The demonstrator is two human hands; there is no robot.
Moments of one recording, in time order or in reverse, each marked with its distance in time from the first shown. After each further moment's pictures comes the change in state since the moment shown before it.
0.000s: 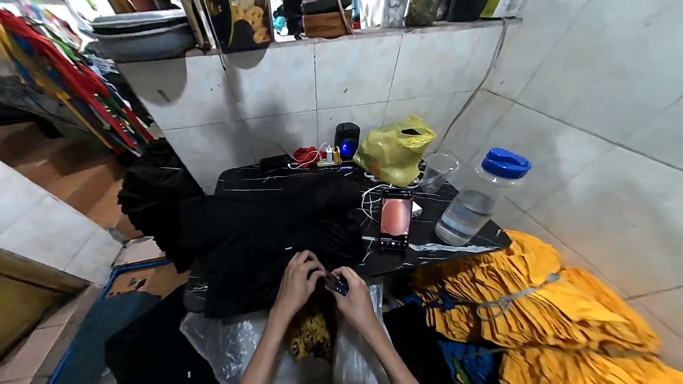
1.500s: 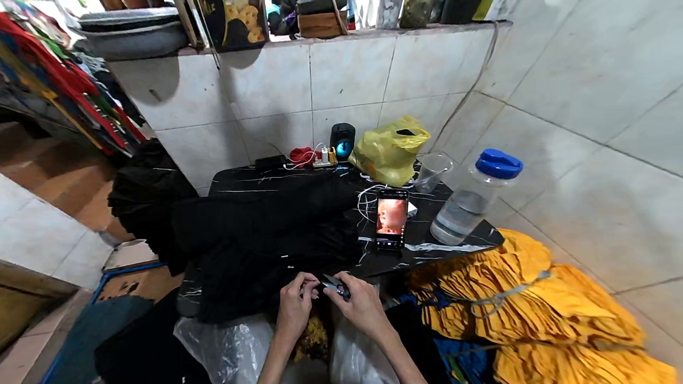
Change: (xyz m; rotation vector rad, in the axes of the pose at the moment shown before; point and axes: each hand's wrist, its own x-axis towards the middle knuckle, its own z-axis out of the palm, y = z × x) left_hand -0.043 0.021 0.023 -0.399 0.268 -0.136; right_hand -0.006 -0.016 -0.038 -0.238 -0.209 0.004
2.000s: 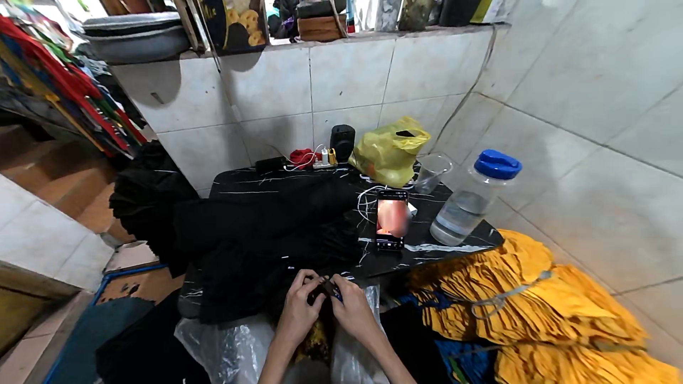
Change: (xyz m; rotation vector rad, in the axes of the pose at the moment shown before) left_hand 0.000 0.004 -0.003 0.144 -0.156 0.086; right_hand 0.000 -0.021 0.010 0.106 -0.063 0.061
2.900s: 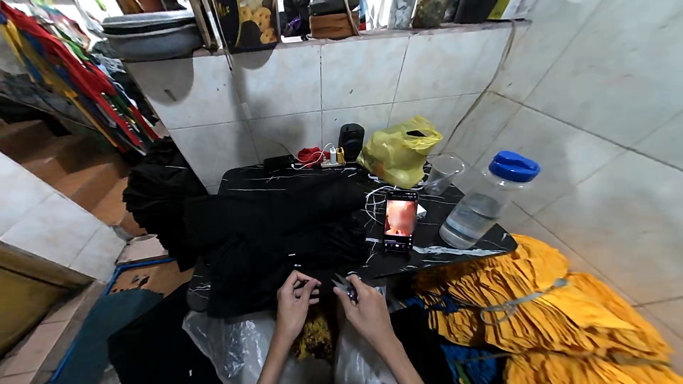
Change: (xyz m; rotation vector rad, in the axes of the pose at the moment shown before) left_hand -0.004 0.006 -0.014 -0.568 0.195 -0.374; right_hand -0.010 0.020 0.004 -0.098 0.256 -0.027
